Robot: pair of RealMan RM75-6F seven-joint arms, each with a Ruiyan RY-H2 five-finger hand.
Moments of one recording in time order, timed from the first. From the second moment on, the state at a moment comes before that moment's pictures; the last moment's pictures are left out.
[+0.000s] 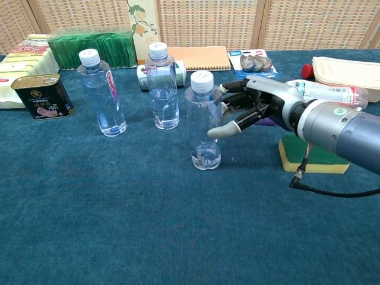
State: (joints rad) left arm -0.01 -0.97 0.03 -1.69 1.59 1.55 -0.34; right arm 0.69 -1.72 0.27 -1.40 -1.19 0.85 0.44
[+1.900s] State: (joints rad) left arm -0.01 -0.95 0.04 -1.69 1.62 1.56 -0.39; right arm 0.53 -1.57 0.13 -1.38 -1.41 1.04 0.56
